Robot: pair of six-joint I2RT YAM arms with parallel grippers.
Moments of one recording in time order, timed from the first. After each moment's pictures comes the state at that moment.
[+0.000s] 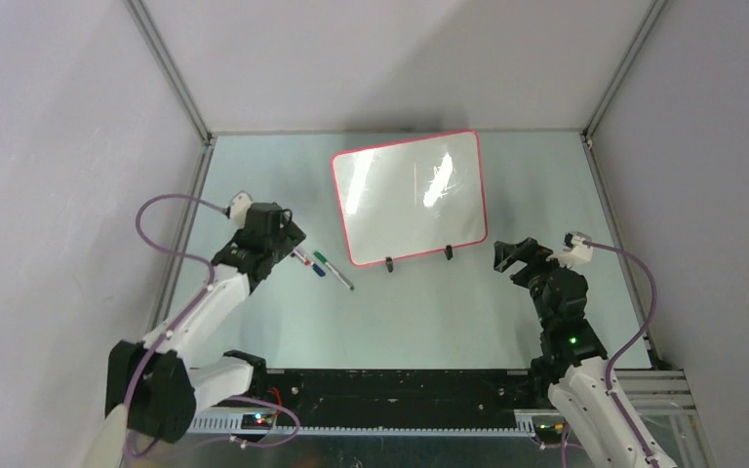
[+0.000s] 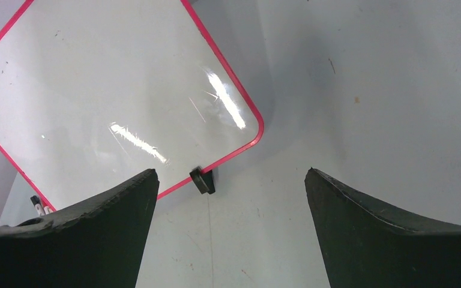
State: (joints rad) left arm -0.26 1.08 0.68 -0.34 -0.33 -0.84; right arm 0.23 0.44 0.23 0.03 0.17 0.59
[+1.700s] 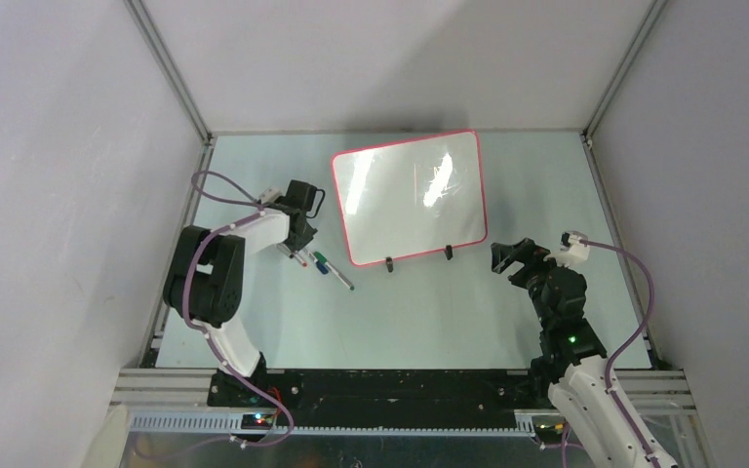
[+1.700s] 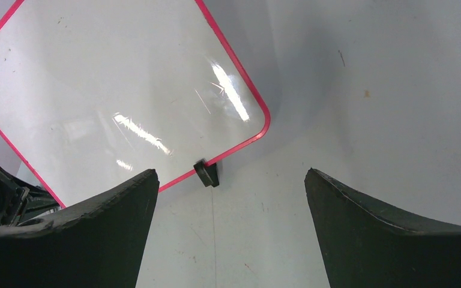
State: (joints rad) left arm -0.28 1.75 1.02 -0.43 -0.38 -0.99; right arm 0.24 0.46 0.23 0.04 0.14 0.59
